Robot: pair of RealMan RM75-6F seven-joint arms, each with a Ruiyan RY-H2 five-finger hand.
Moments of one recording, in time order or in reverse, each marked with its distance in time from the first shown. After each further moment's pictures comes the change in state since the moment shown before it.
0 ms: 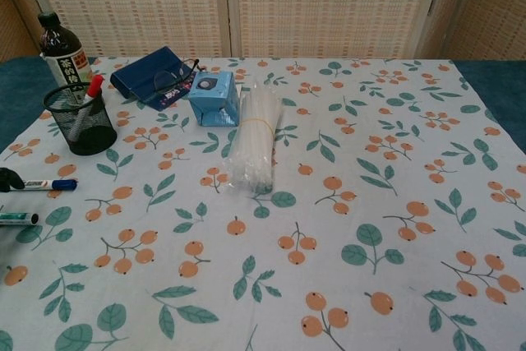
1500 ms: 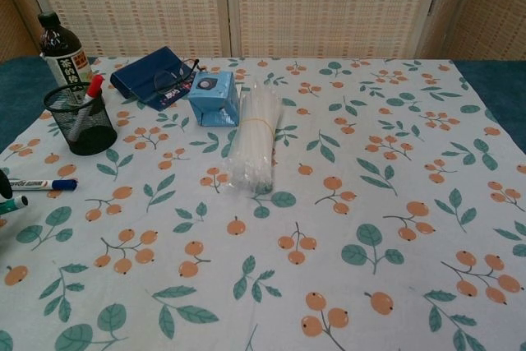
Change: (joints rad) left arm 0.008 -0.039 -0.045 0.105 0.042 0.030 -0.103; right arm 0.001 0.000 0.001 0.011 0.003 0.000 0.015
